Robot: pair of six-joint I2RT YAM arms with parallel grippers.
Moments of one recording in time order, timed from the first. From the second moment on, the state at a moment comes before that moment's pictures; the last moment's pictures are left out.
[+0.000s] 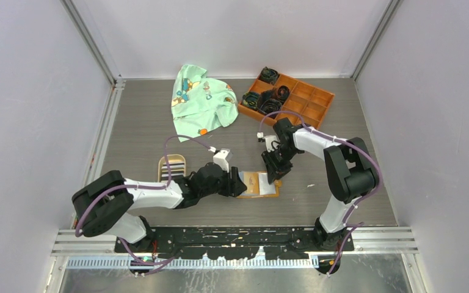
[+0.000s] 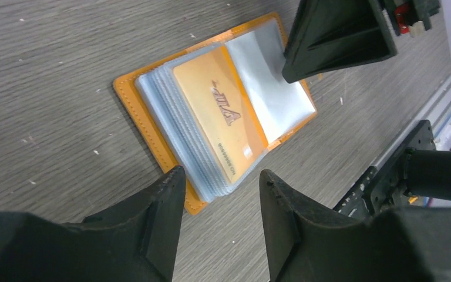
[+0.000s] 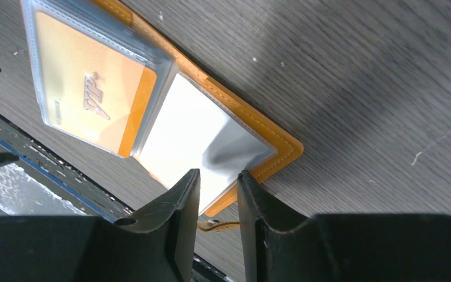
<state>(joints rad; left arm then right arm) -1.01 1.46 0.54 0.38 -0.07 -0.72 0.36 1.74 1.03 -0.78 -0.43 -0.14</state>
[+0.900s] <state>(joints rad) -0.96 1.63 0.62 0.47 0.09 -0.81 0.36 1.76 1.06 -0.82 -0.39 -0.14</state>
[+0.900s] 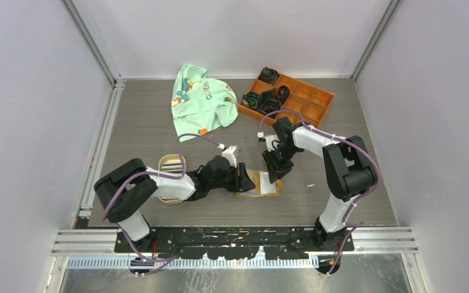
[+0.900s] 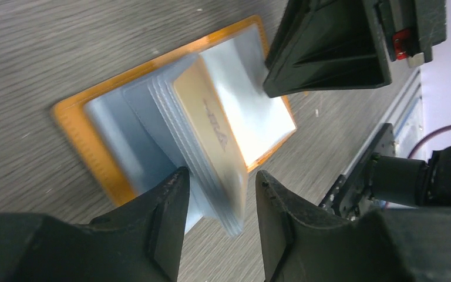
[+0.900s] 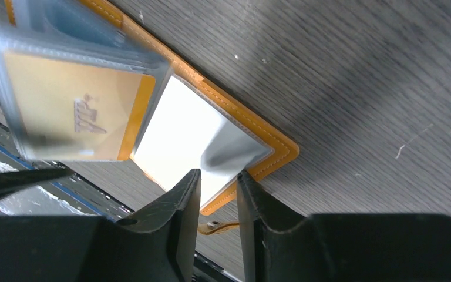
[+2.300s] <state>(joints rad) -1.00 1.70 0.73 0.43 0.18 -0.81 0.14 1.66 1.06 -0.85 -0.25 -0.37</state>
